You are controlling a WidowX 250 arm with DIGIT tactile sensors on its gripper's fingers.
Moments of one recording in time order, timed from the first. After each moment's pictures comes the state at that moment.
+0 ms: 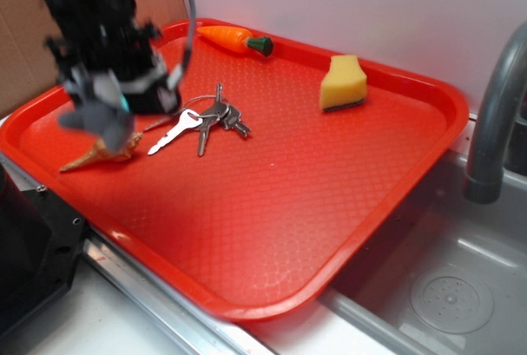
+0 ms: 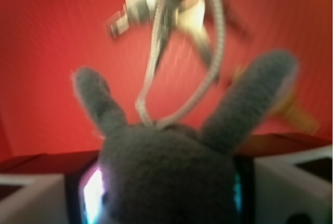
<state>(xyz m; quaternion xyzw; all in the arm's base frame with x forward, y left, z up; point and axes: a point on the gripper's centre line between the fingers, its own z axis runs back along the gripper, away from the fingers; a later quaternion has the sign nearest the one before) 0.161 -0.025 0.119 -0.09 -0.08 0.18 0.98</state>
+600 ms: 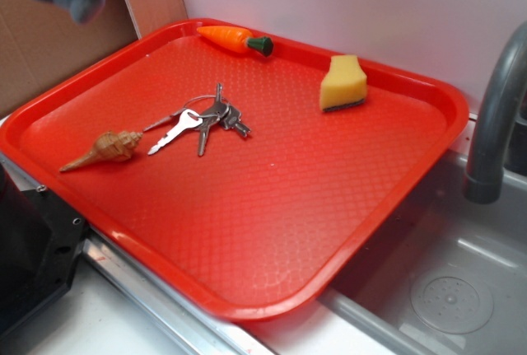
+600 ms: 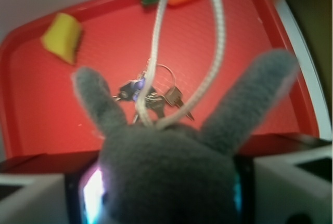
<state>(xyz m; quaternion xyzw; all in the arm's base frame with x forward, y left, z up) 0.190 0.017 0.181 -0.04 -0.06 0.12 0.99</state>
